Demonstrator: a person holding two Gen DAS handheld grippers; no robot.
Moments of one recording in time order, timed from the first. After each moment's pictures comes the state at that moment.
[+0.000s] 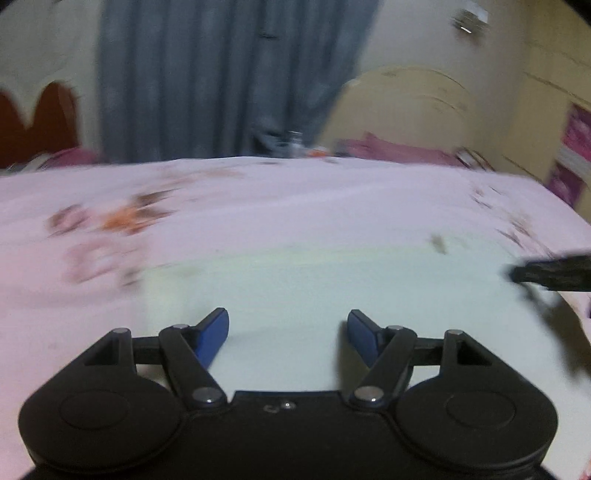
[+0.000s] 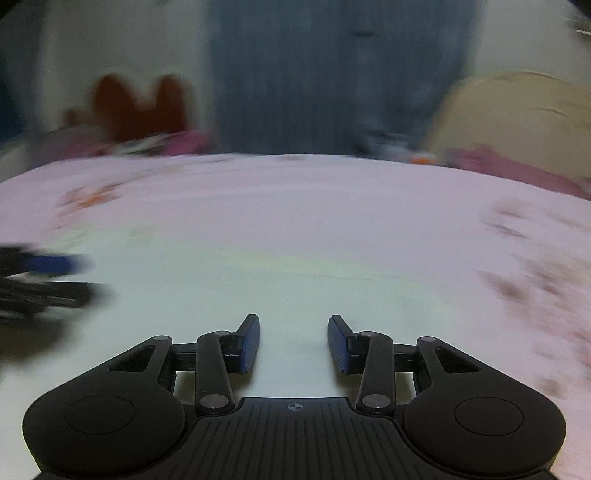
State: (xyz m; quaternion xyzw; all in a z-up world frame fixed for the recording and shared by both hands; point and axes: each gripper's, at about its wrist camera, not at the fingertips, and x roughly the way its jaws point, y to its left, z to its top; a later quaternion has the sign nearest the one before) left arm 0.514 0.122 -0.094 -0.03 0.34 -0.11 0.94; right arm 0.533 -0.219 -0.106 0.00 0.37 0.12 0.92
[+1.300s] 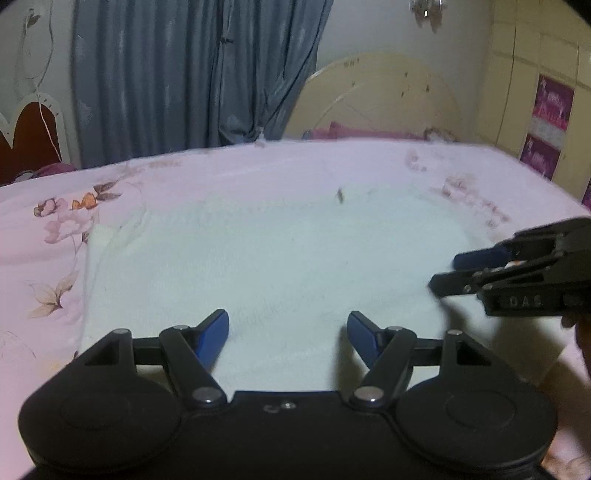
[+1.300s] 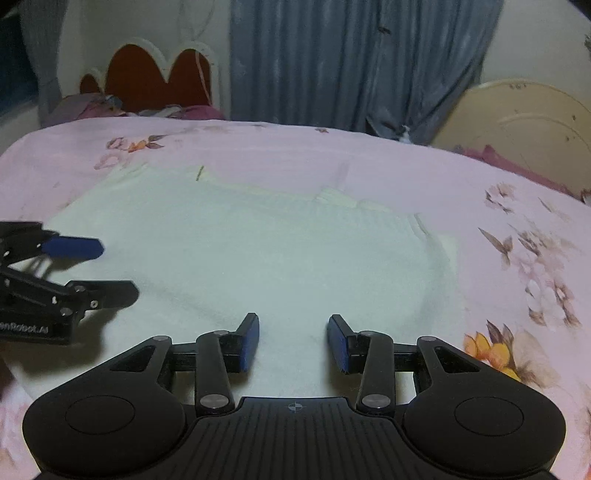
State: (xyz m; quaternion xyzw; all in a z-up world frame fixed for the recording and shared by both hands) left arm 0.413 0.043 -0.083 0.01 0.33 -0.15 0.93; right arm 0.452 -0.158 -0.091 -0.05 0.38 0.20 0.90
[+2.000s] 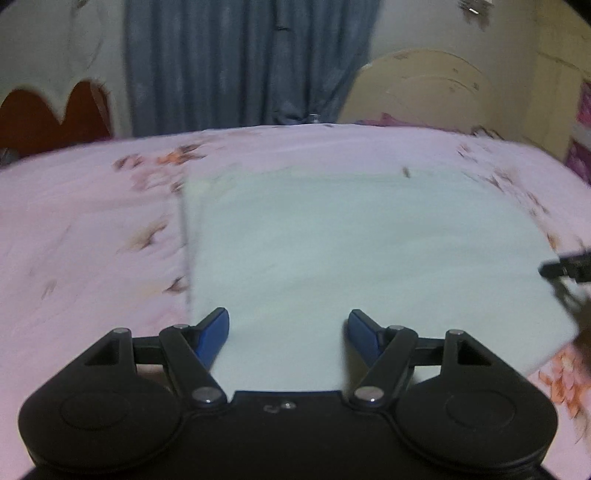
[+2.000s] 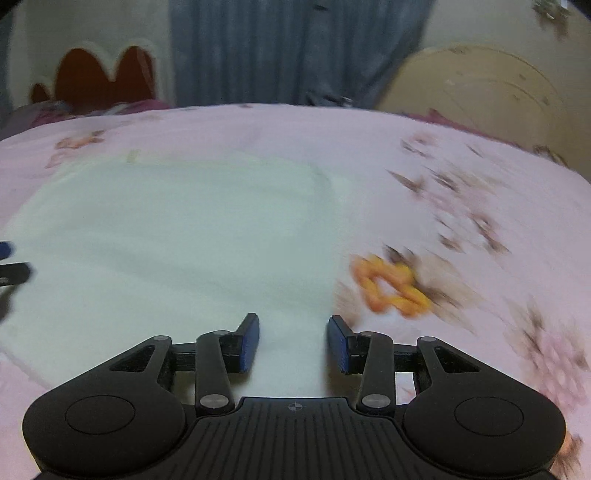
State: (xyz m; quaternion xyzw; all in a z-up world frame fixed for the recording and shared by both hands) left arm 0.379 0.094 -0.089 0.00 0.36 -0.05 0.93; right arm 0.424 -0.233 -0.100 -0.01 0.42 0.10 0.90
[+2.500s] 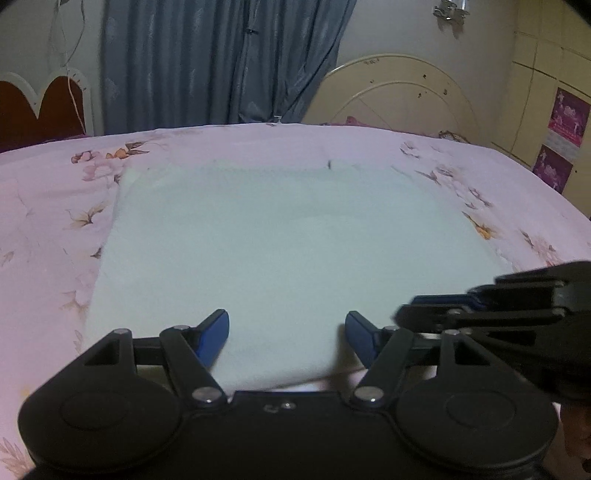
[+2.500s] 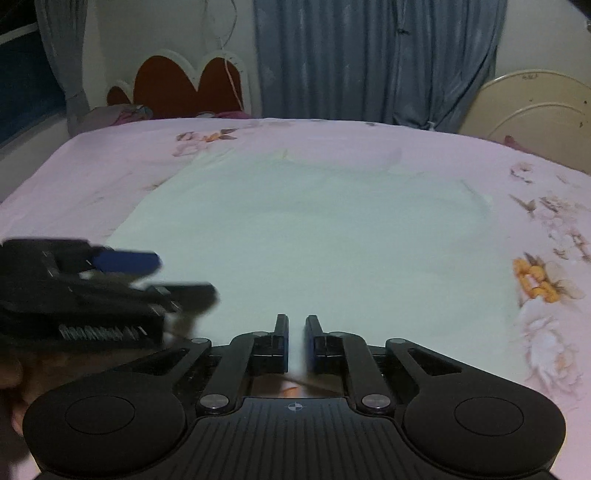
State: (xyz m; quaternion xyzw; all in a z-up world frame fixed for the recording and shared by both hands) left arm 0.336 0.035 -0.085 -0.01 0.35 -0.11 0.93; right arm 0.344 -0.131 -0.085 -0.01 0.38 0.24 0.89
